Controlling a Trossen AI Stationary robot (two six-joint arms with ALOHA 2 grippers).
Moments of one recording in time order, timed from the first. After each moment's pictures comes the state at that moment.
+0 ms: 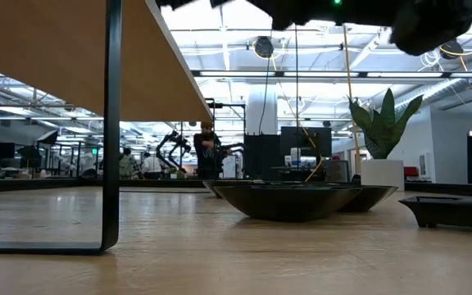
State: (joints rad) left arm -0.17 1.33 0.71 0.87 -0.53 0.25; right arm 0.22 1.64 0.71 1.34 0.54 -0.85
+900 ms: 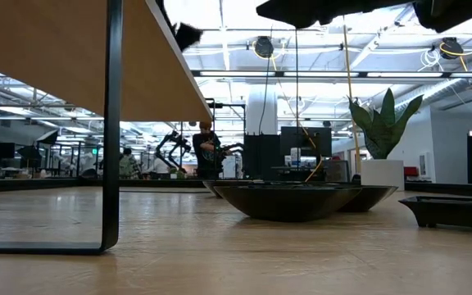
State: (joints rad) left arm 0.12 1.29 1.33 -0.89 -0.03 -0.17; right arm 0.33 1.54 0.71 1.08 0.86 -0.74
